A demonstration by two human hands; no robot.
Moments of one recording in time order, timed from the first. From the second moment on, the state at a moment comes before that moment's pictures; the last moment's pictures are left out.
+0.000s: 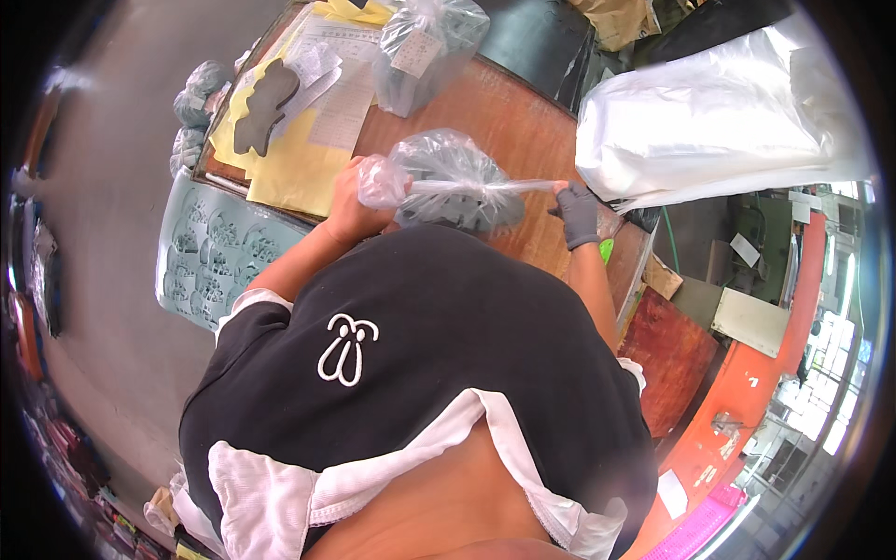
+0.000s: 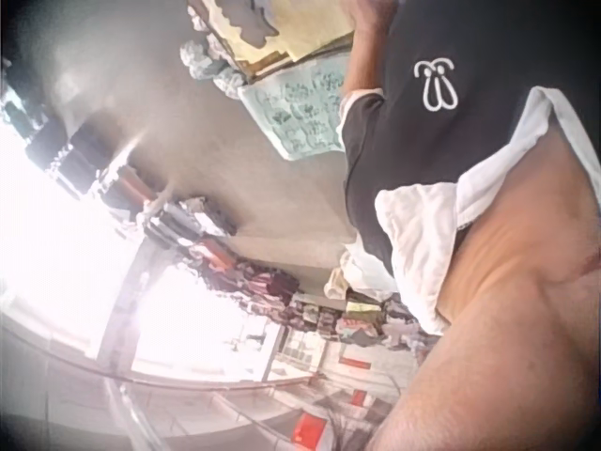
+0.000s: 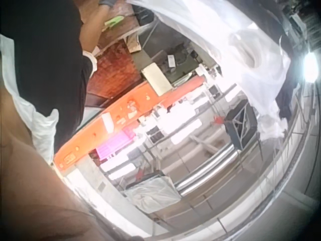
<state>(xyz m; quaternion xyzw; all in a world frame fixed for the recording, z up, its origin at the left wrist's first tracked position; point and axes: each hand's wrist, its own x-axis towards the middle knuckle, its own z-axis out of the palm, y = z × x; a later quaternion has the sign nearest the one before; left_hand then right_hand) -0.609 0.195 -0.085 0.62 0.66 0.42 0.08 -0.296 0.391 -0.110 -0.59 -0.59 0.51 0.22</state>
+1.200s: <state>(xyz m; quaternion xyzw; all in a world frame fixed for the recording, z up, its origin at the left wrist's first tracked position) -0.599 0.248 -0.071 0.76 0.46 0.46 0.06 -0.395 0.321 -0.065 -0.25 -0.66 0.64 0.32</state>
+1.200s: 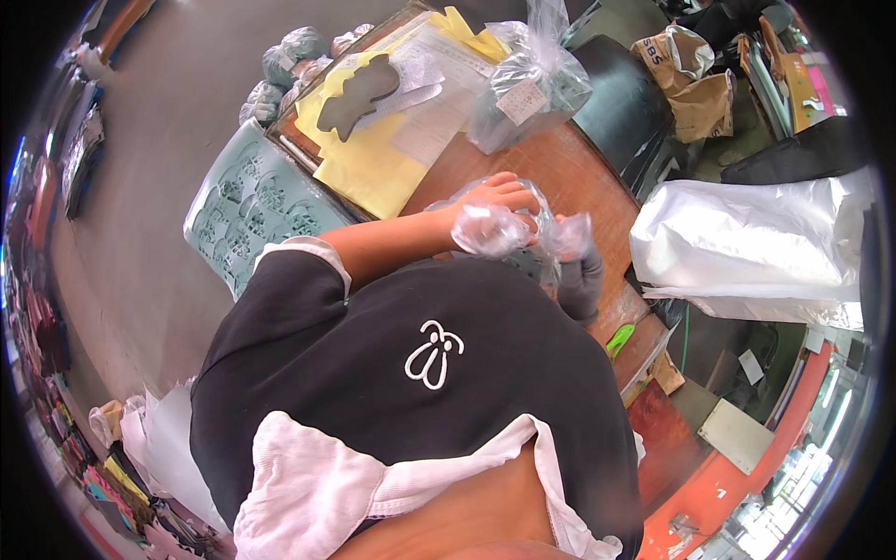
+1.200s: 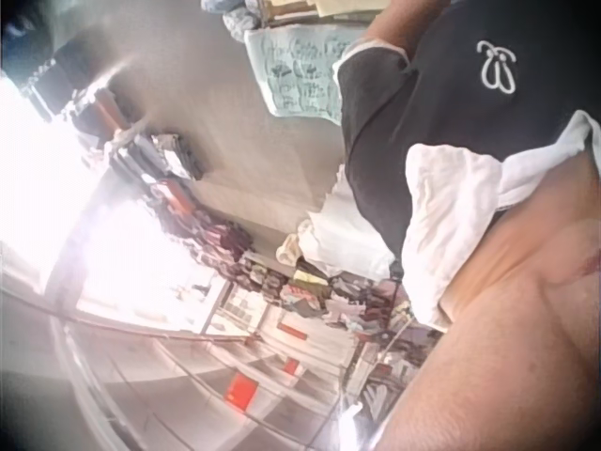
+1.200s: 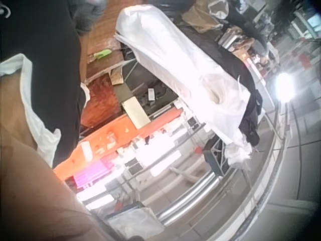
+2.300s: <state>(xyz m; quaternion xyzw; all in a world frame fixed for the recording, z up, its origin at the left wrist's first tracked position) -0.604 0.195 -0.124 0.04 0.62 0.45 0.65 -0.418 0.341 -0.014 -0.42 -0.53 0.71 0.19</state>
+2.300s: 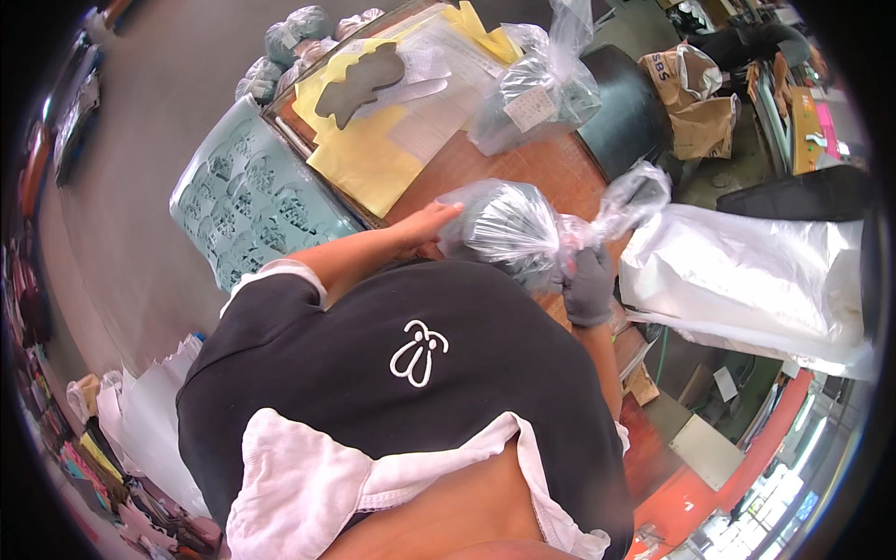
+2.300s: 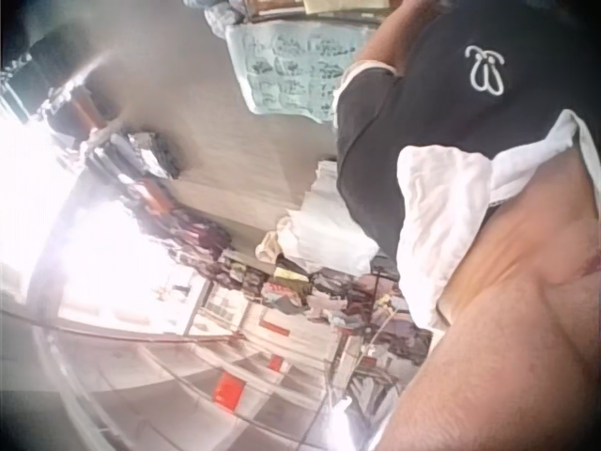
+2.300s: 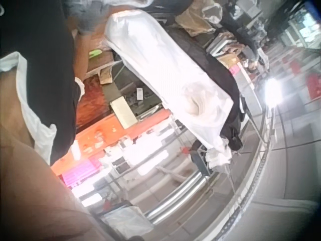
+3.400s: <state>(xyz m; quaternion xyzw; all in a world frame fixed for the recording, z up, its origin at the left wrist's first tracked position) -0.889 0.196 -0.210 0.36 0.89 0.25 0.06 -0.439 0.417 -0.040 -0.45 -0.58 0.63 0.24</state>
